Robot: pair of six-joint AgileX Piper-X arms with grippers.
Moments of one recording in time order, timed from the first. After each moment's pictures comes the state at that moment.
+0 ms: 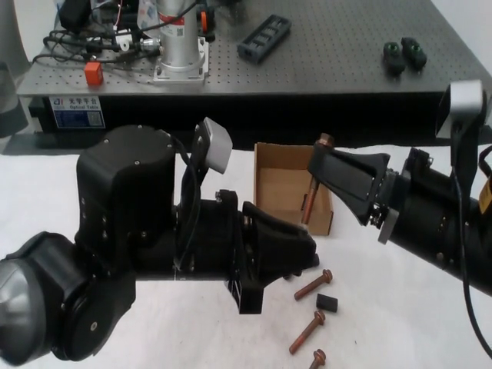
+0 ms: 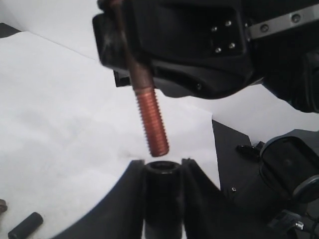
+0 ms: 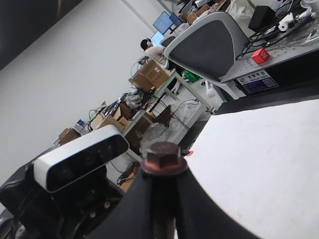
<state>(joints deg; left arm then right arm) -36.7 78.2 -36.9 -24.3 47.8 -14.0 17.3 61.1 -22.8 -35.1 -29.3 40.5</state>
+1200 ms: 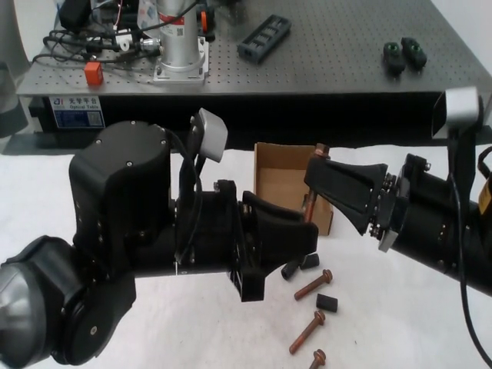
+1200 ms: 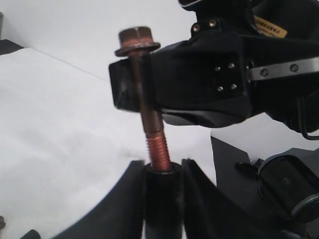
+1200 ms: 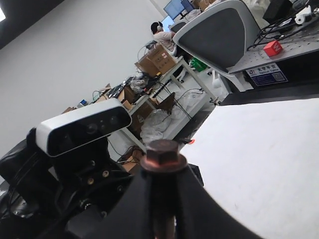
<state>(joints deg) -36.8 78.2 -36.5 -29.8 44.8 -17.8 17.3 61.1 -22.7 -34.0 -33.4 33.6</state>
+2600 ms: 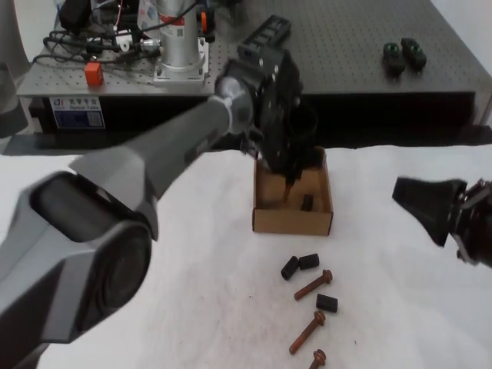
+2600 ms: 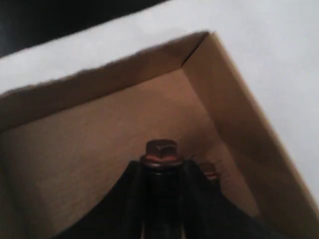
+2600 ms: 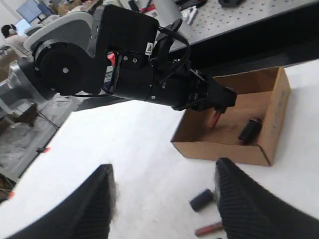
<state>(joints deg) -33.9 142.4 -126.7 45.7 8.9 -9.5 -5.1 46.8 -23.7 5.5 -27.8 16.3</state>
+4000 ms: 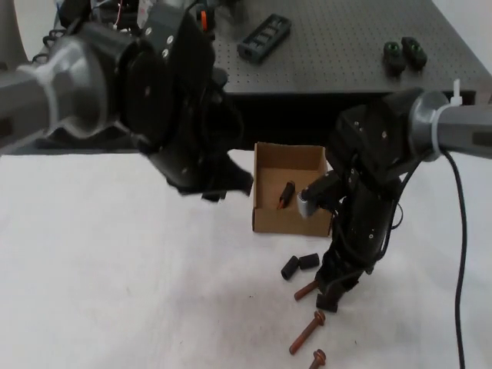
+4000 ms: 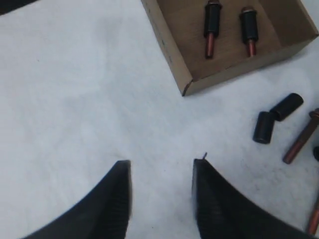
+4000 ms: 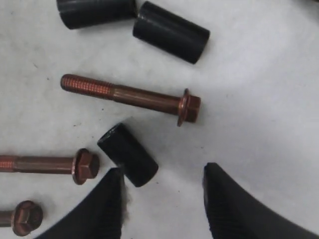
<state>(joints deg) -30.4 92.9 -72.5 39.9 0.7 -4.5 14.8 105.4 -69.5 57.5 -2.5 -20.0</state>
